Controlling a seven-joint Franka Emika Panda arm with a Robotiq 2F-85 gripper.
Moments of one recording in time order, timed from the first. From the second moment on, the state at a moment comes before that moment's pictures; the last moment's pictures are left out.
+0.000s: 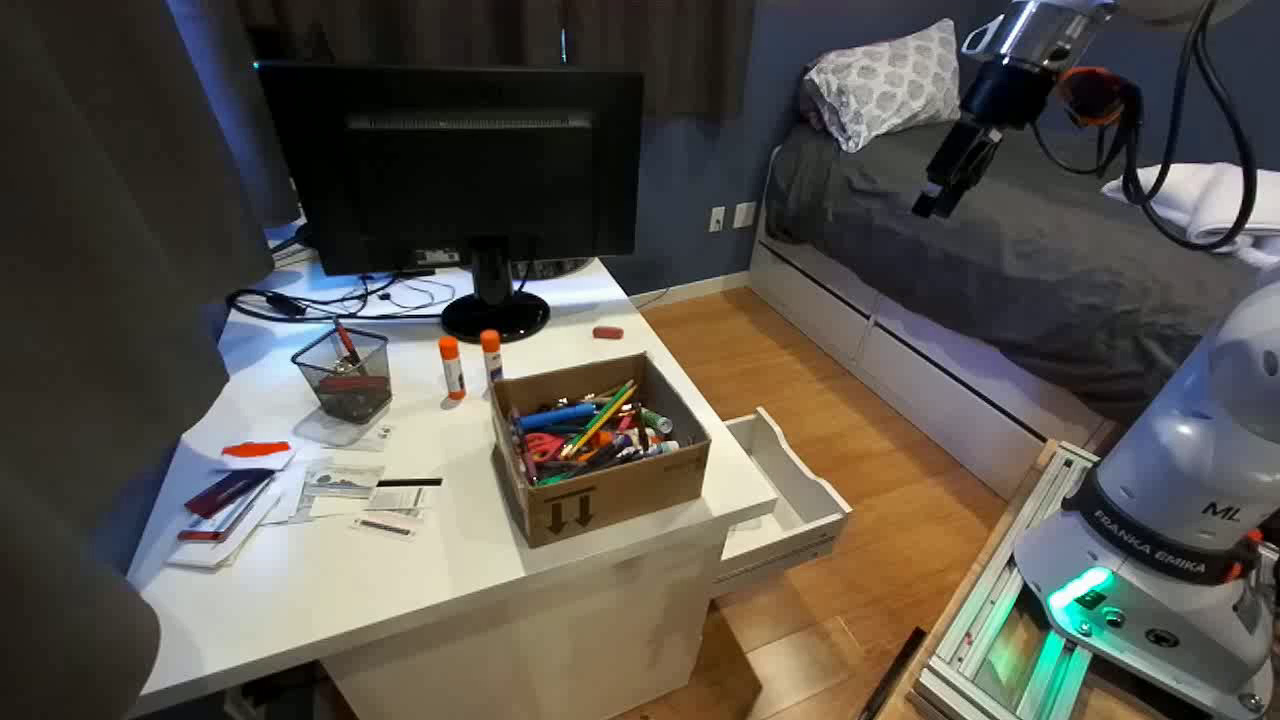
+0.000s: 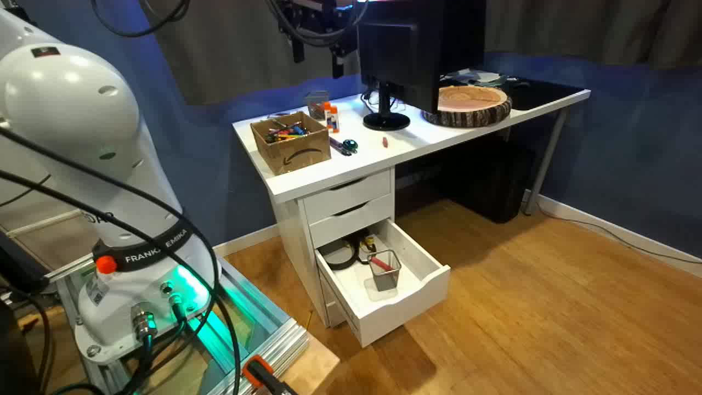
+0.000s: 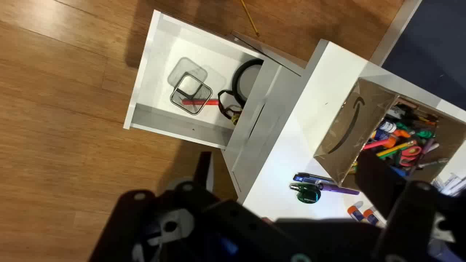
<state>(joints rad) -0.05 -0.76 -0.33 -2.66 0.02 1.98 -0.32</state>
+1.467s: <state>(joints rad) -0.05 -0.18 -0.33 -2.76 0.25 2.62 -0.29</state>
